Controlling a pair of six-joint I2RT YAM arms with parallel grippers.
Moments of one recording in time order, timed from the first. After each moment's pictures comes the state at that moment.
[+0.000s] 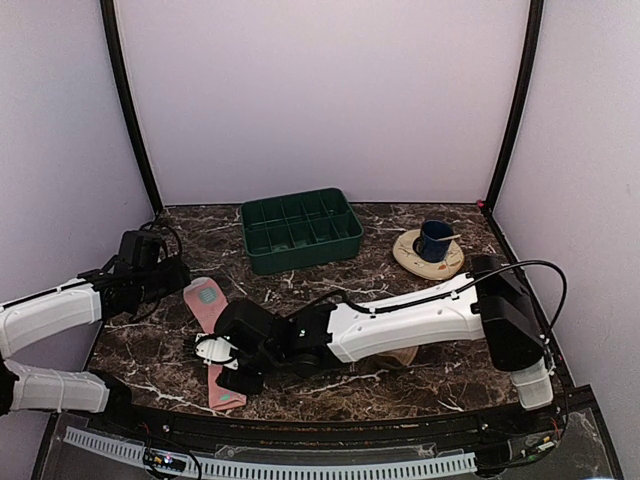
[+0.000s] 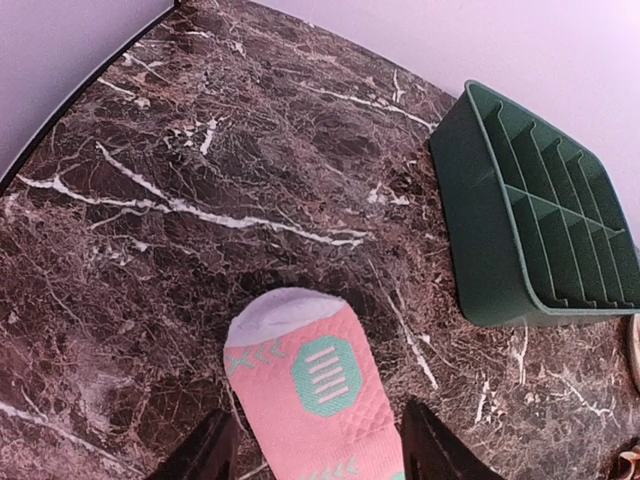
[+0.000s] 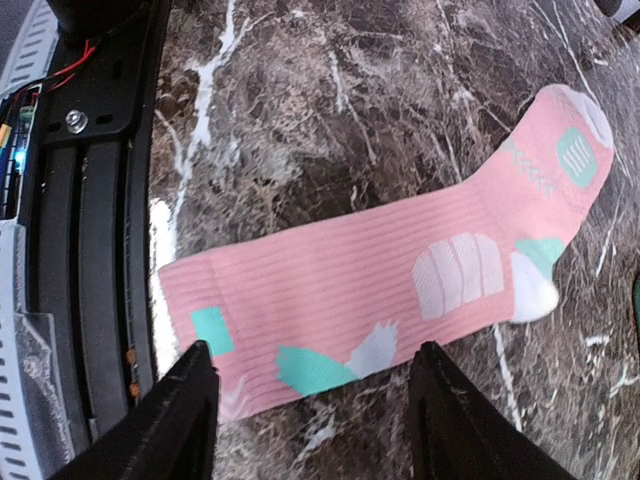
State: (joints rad) left arm -0.36 1.06 0.57 -0.21 -0.29 -0.69; right arm 1.42 2.17 1.70 -0.30 0.06 -0.18
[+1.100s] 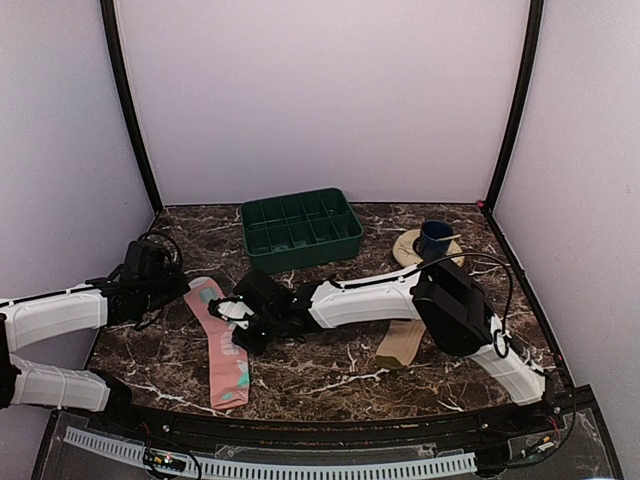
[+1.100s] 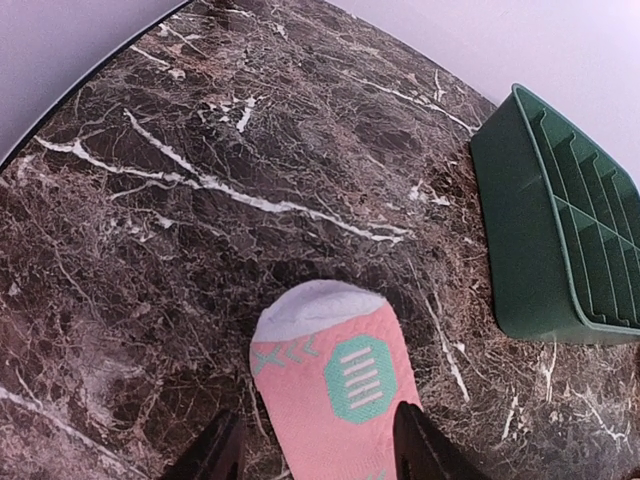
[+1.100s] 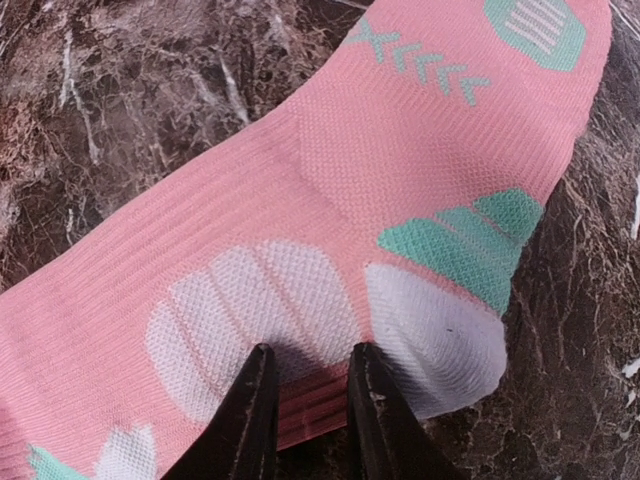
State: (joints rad) left arm -0.37 1.09 0.50 -0.13 -0.35 -0.77; right arm 1.20 2.45 1.90 -0.25 -0.08 -0.07
